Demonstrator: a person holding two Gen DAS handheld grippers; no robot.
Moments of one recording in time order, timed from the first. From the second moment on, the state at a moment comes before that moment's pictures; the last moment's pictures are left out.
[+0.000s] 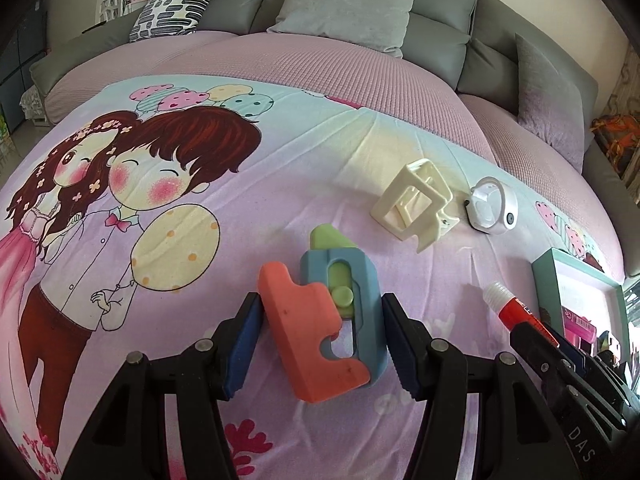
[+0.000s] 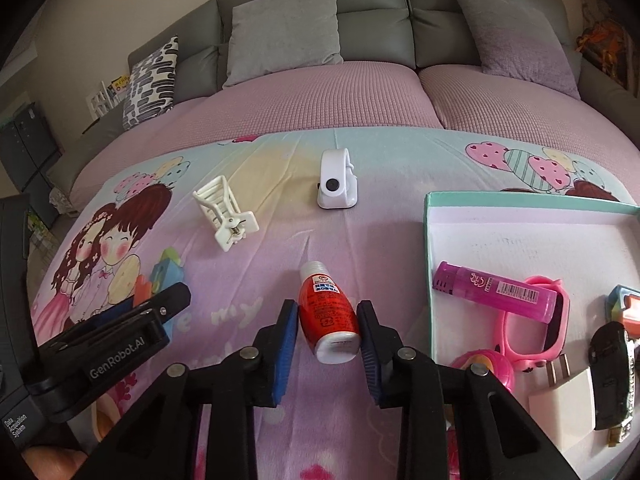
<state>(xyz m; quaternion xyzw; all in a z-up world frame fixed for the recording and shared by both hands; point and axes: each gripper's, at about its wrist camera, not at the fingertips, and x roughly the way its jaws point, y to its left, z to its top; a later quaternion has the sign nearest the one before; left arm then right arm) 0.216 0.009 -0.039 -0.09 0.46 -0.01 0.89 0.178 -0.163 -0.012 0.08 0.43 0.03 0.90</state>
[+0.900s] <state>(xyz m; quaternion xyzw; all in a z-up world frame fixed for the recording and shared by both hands) 0.195 -0.064 0.005 -0.07 0.41 -0.14 0.90 0.115 -0.246 0.060 0.13 0.31 -0.05 0.94</state>
